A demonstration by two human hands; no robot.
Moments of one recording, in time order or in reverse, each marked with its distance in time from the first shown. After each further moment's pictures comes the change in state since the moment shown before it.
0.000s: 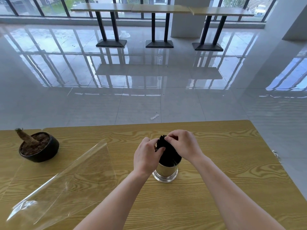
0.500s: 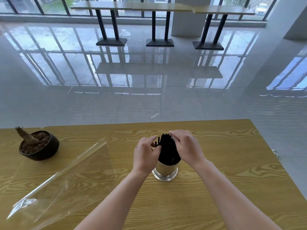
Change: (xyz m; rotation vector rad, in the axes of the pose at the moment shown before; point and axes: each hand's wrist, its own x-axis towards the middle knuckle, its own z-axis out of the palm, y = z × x) left_hand -0.004 -0.002 -0.003 -0.163 0.041 -0.049; right_hand -0.017 0.007 0.001 -0.079 0.060 -0.115
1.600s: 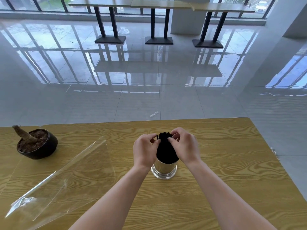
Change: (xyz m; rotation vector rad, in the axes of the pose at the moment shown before) left_hand 0.008 0.013 0.002 -0.042 0.078 -0.056; right_hand -0.001 -0.003 0.012 0.063 0.100 0.229
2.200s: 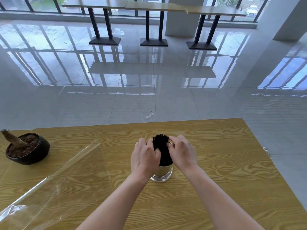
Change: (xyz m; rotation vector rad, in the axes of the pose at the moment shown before) left_hand -0.015 0.000 0.014 0.384 -0.085 0.101; right_hand -0.011 0.010 0.002 -0.245 -0.055 0.004
